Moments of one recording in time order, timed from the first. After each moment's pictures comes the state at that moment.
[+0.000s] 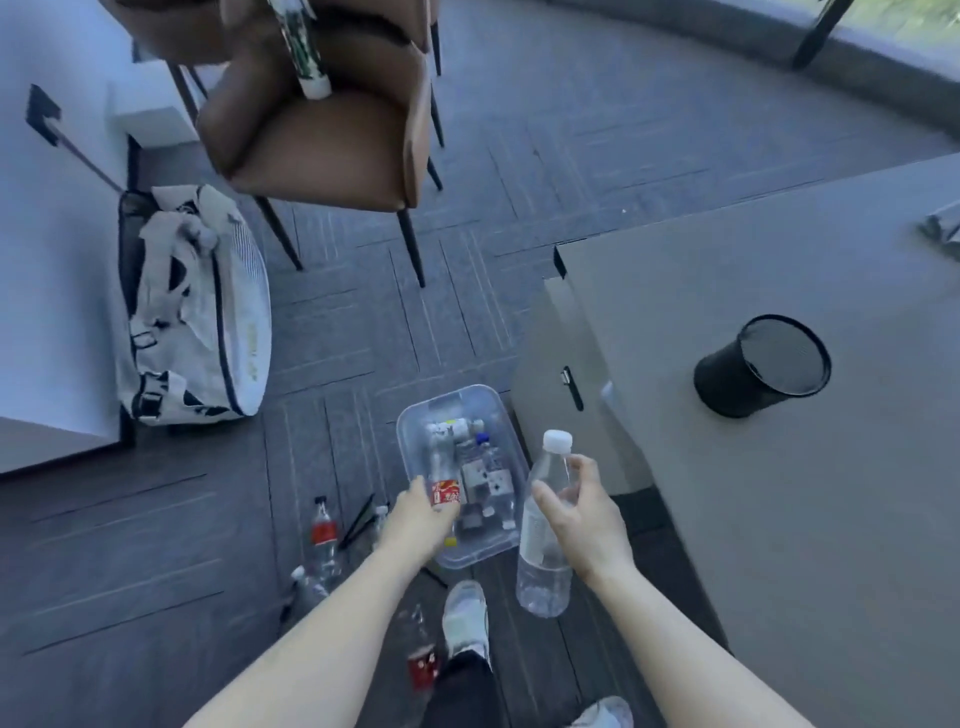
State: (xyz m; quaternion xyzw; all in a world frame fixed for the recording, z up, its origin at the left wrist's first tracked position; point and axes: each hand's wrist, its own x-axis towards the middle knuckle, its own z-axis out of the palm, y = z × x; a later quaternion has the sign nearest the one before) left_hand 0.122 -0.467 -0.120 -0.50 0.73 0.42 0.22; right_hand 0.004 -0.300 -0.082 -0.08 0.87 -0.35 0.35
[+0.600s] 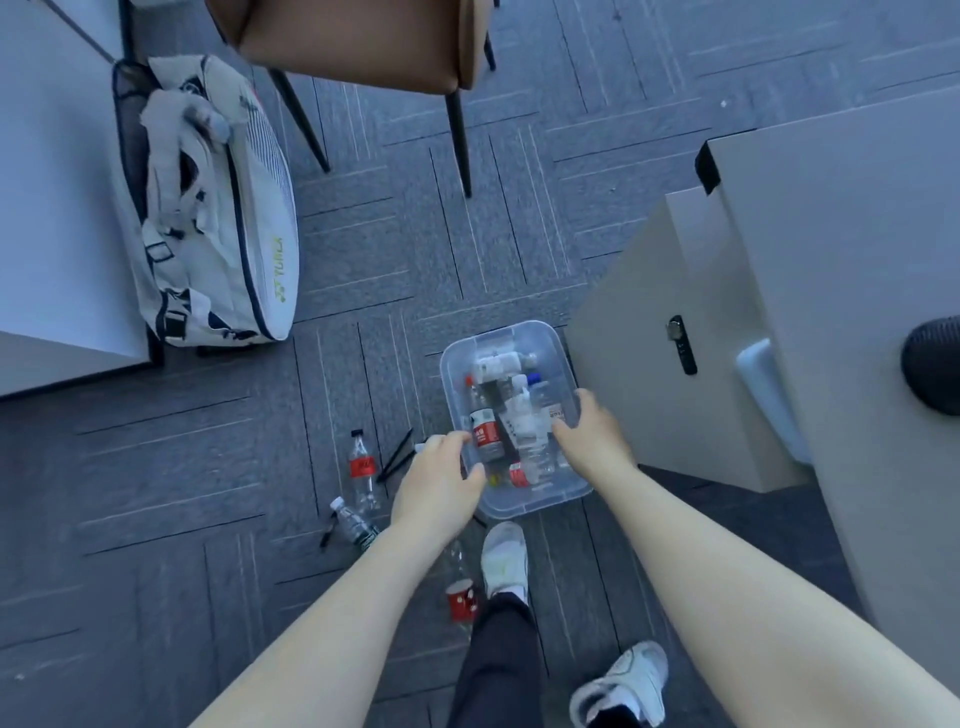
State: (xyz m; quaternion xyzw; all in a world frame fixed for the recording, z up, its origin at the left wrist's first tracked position) left_hand 0.142 -0.522 -0.166 -0.45 0.79 0.38 0.19; right_hand -0.021 -0.413 -0.222 -0.10 0.88 -0.16 0.44
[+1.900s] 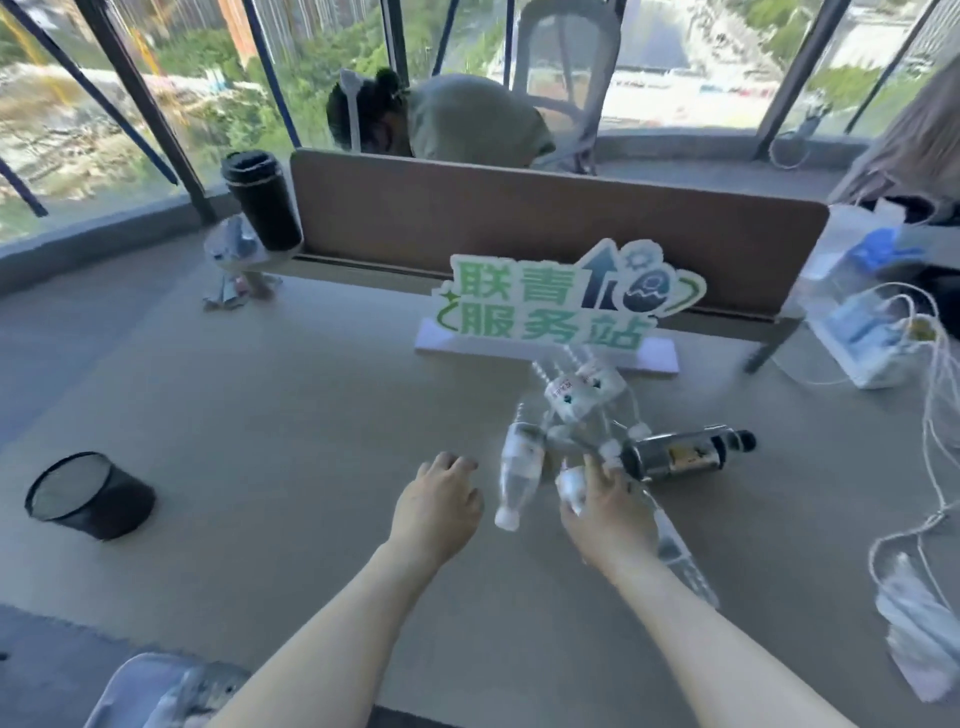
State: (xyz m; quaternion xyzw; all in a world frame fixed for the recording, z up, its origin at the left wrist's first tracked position) left_hand -0.001 0.095 0.055 0.21 0.95 0.20 0.13; right_hand 0.084 0.287 0.011 0.29 0.95 -0.12 0.07
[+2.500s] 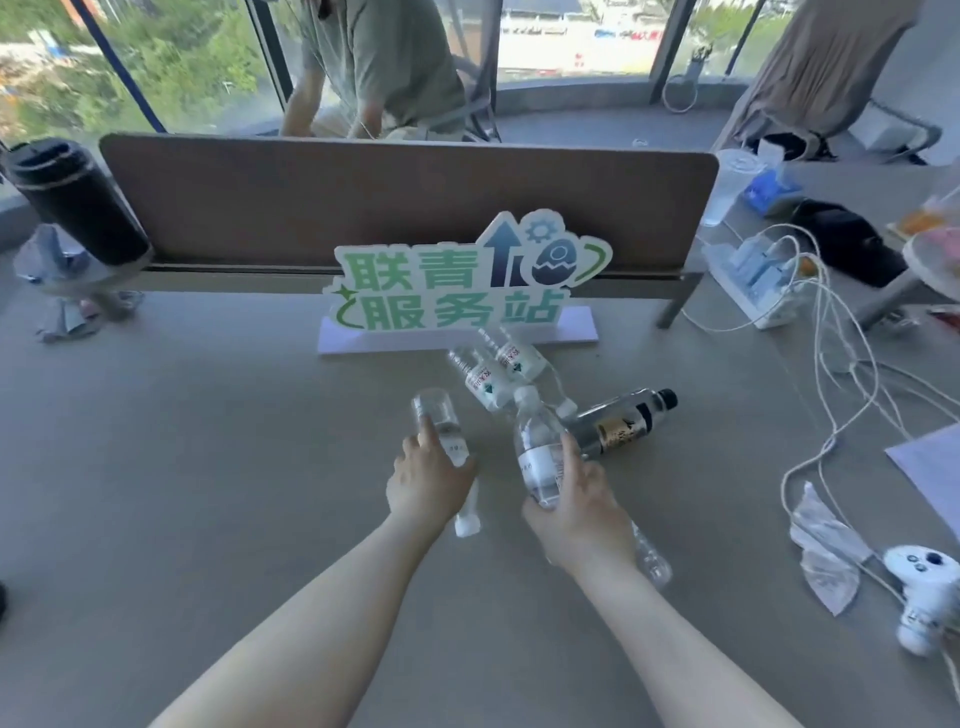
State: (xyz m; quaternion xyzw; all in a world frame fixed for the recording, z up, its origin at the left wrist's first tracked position) left_hand -0.031 0.196 0.023 0.11 0.94 0.21 0.23; right_hand 0.110 0.305 0.041 0.39 0.89 -0.25 0.04
